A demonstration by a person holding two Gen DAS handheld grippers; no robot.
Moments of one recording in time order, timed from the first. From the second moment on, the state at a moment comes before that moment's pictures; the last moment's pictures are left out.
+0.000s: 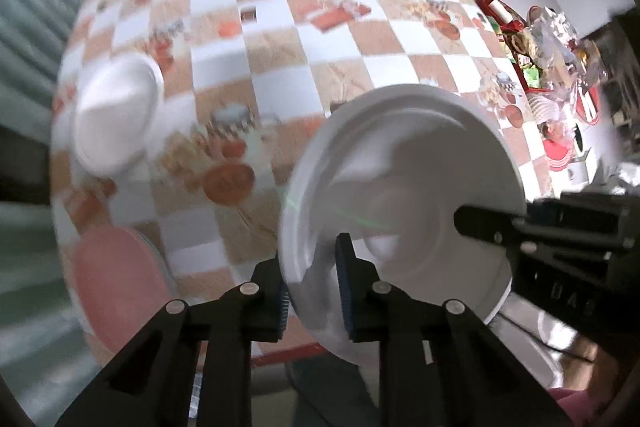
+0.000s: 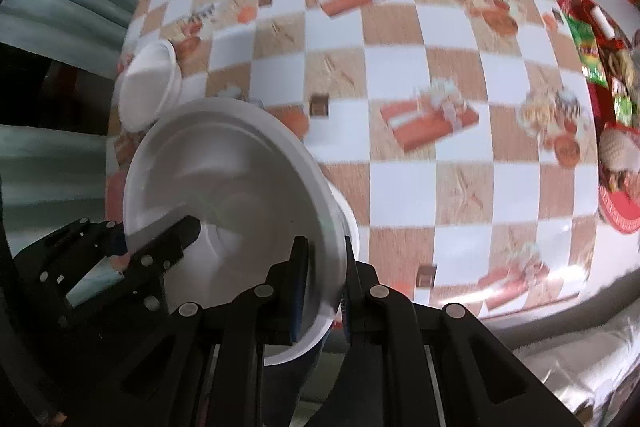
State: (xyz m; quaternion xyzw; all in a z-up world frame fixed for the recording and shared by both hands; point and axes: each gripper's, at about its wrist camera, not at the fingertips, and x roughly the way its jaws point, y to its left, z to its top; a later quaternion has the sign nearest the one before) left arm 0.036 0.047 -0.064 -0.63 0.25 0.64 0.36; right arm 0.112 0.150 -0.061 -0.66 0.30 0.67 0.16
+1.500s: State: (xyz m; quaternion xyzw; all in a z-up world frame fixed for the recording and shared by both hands) left arm 0.031 0.022 -0.096 -0.64 0.29 0.63 0.32; right arm 0.142 0.176 -0.107 -0.67 0.35 0.63 0.18
